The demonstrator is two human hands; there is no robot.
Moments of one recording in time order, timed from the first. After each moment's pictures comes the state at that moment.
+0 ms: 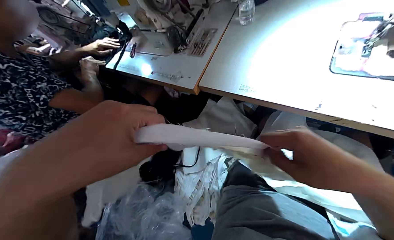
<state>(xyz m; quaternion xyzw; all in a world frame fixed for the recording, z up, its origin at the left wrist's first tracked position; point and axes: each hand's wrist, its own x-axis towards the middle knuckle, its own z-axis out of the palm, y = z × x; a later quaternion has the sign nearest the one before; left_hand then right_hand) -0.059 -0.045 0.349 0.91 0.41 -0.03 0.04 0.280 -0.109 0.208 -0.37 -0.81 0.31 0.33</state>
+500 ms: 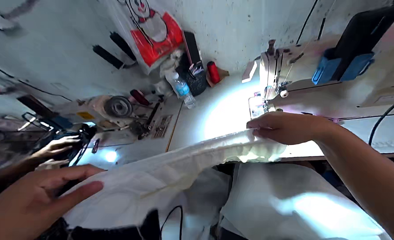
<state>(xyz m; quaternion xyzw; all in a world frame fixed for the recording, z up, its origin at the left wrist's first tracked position) -0.043 0.027 0.397 0.86 0.44 0.14 0.22 0.412 -0.053 0.288 -0.50 -0.80 0.26 0.24</state>
